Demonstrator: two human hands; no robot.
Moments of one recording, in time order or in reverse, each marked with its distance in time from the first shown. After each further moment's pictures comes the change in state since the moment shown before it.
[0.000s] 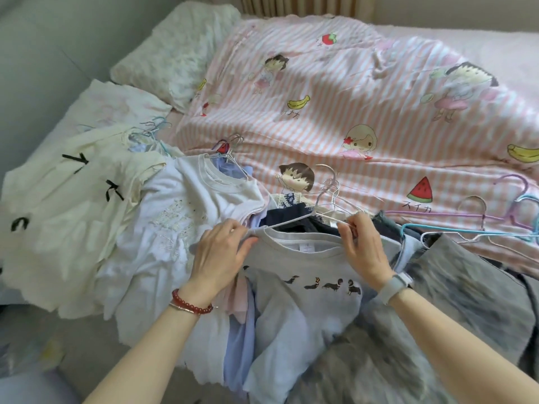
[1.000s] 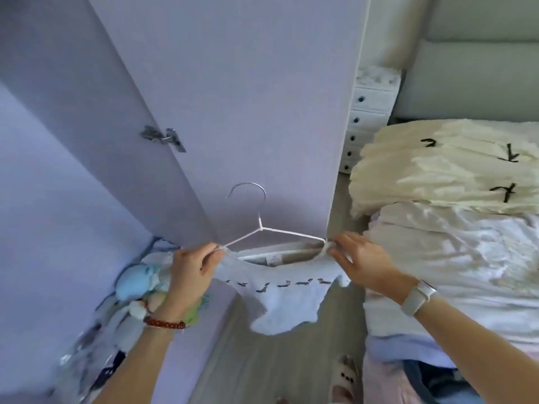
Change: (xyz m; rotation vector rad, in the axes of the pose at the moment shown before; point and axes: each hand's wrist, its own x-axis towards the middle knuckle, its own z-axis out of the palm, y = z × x) left_hand -0.690 0.090 -0.131 0.043 0.861 -1.369; right_hand -0.366 -0.371 0.173 -0.034 -1.103 -1.379
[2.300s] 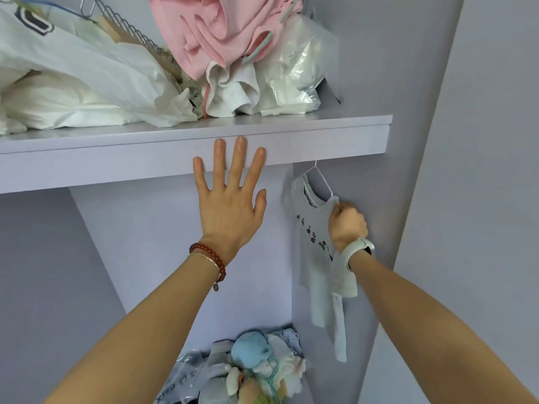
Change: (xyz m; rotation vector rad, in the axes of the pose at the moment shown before) left_hand 0.159 -0.068 -0.290 1.444 0.793 -0.399; right_hand 0.443 -0.350 0.078 0.506 0.057 -0.144
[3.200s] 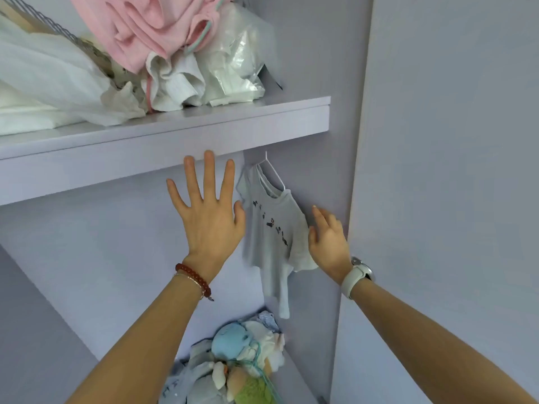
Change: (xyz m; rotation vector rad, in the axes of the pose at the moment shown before) left_hand -0.030 0.017 -0.011 -0.391 -0.047 -0.001; right_hand -0.099 0.045 -0.039 -0.120 -0.050 -0.177
